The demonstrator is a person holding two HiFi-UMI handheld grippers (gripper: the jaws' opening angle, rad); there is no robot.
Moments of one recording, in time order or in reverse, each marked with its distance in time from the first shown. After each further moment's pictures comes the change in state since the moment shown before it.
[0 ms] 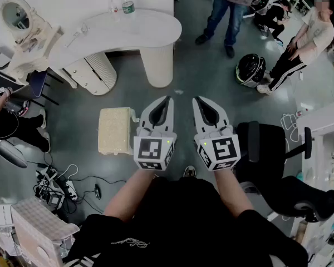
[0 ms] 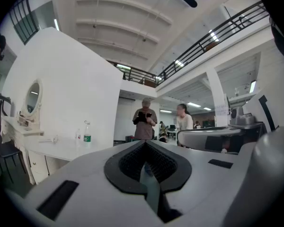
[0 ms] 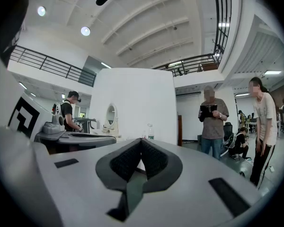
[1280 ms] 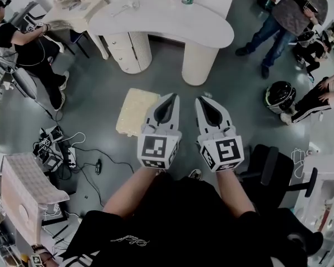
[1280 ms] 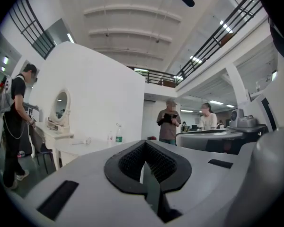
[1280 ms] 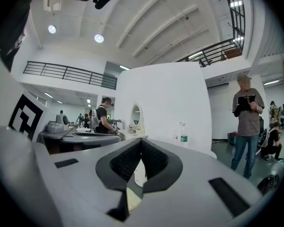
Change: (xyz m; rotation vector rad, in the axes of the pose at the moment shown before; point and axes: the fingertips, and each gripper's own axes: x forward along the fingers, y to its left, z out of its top) left arm -0.074 0.120 -0.003 -0.009 0.002 0.270; right arm 0.075 0.130 -0.001 0.009 -0.009 0.318
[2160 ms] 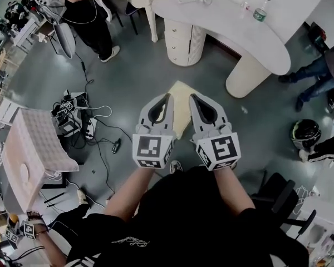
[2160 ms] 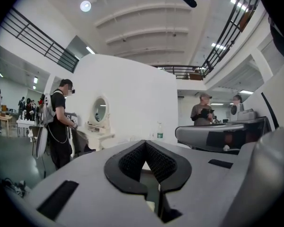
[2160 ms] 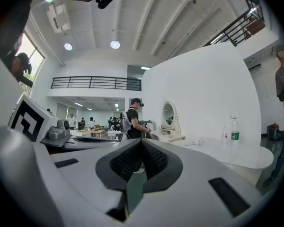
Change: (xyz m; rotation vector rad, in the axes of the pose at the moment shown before) left arm -0.137 0.215 -0.007 0.001 0.032 0.358; right arm 0.133 0.216 0.010 0.016 -0.023 0.371
